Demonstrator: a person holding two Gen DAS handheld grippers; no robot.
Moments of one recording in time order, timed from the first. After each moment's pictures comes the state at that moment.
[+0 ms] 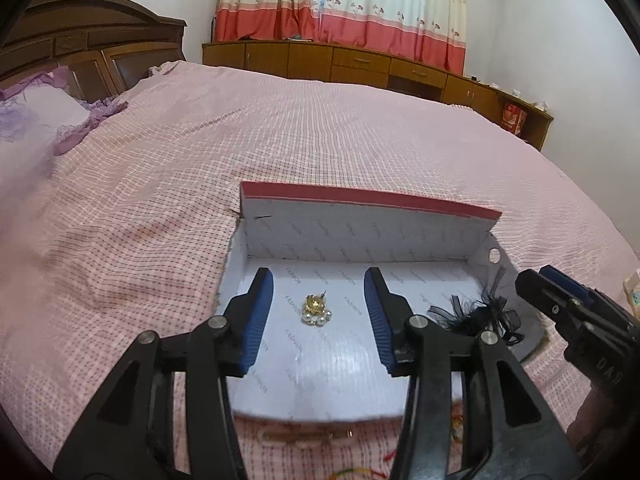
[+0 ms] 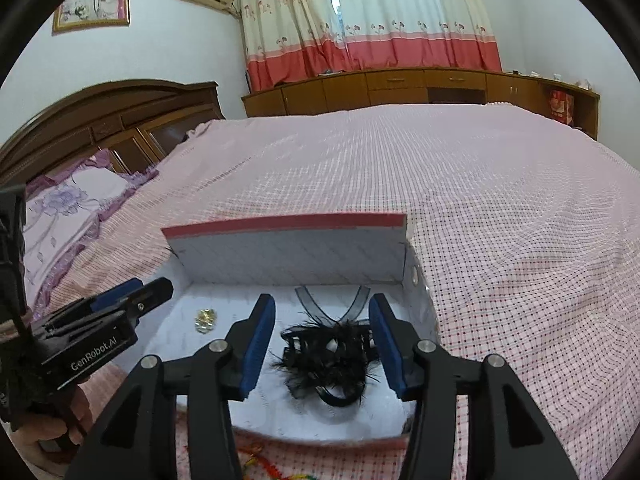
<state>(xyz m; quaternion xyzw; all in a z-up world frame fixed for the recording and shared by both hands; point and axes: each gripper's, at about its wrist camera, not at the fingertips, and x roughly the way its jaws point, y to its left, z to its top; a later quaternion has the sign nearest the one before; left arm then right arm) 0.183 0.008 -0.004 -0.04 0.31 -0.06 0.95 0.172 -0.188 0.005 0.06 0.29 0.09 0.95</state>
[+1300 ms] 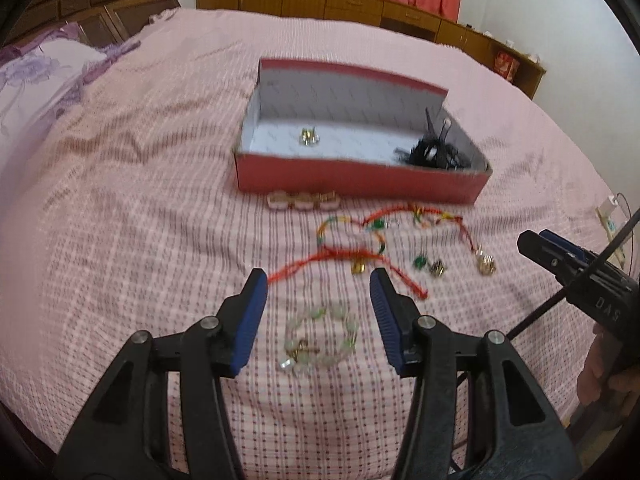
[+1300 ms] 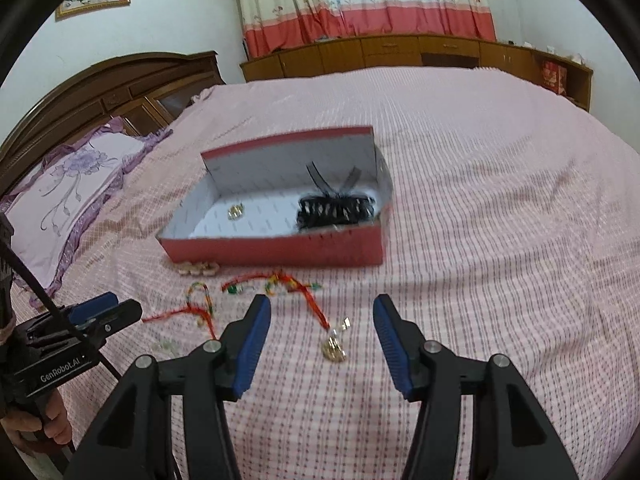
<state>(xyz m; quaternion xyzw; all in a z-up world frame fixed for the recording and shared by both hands) 0.053 0.014 -0.035 -0.03 0.43 -0.07 0.90 0.039 -0.205 -0.009 0.06 0.37 0.09 0.92</state>
